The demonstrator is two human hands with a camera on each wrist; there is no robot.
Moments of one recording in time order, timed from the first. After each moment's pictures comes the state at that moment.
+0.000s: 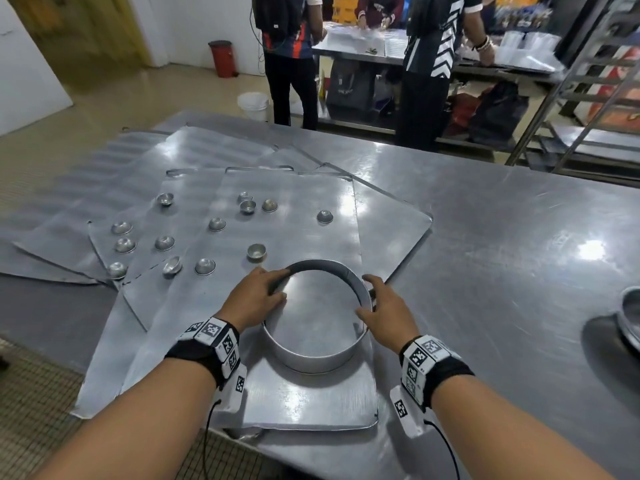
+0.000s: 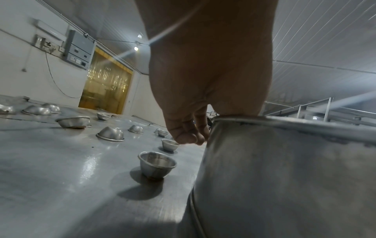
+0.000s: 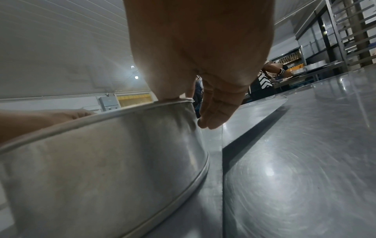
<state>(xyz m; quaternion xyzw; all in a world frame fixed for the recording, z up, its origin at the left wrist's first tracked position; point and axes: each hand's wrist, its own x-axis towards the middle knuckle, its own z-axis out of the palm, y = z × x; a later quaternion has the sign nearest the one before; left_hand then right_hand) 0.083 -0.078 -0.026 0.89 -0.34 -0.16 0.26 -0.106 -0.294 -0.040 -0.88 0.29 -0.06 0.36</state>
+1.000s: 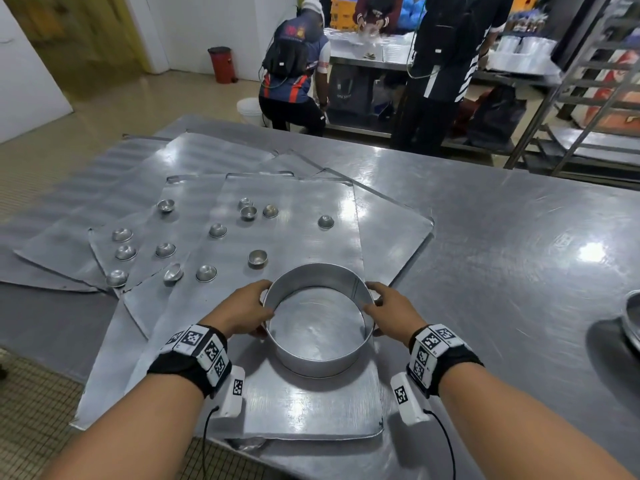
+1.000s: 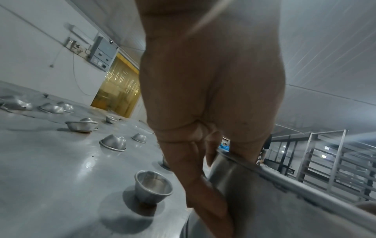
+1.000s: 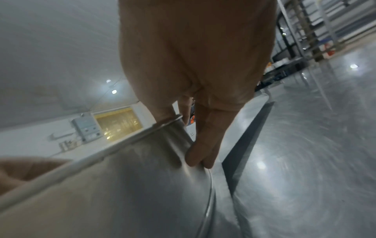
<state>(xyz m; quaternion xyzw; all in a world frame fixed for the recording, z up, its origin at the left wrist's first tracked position) 0.085 -0.063 -0.006 0.85 -0.23 -0.33 0.33 -0.095 -0.302 -0.016 -0.80 0.33 0.01 0.50</state>
